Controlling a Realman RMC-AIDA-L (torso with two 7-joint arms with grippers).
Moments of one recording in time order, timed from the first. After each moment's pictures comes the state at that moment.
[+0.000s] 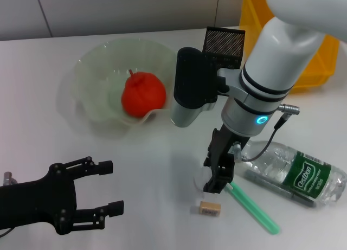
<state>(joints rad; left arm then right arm) -0.31 -2.03 0.96 0.65 1.77 1.76 -1.19 0.90 2.09 -1.67 -0.98 -2.46 -1.52 2.29</state>
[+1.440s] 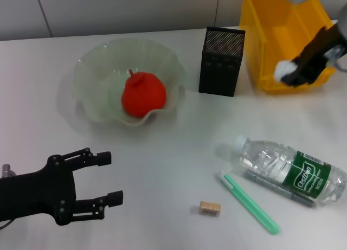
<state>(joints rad) -0.33 -2.03 0.94 0.65 1.76 1.76 -1.19 0.70 2.08 -1.15 -1.56 -2.85 -1.73 2.35</state>
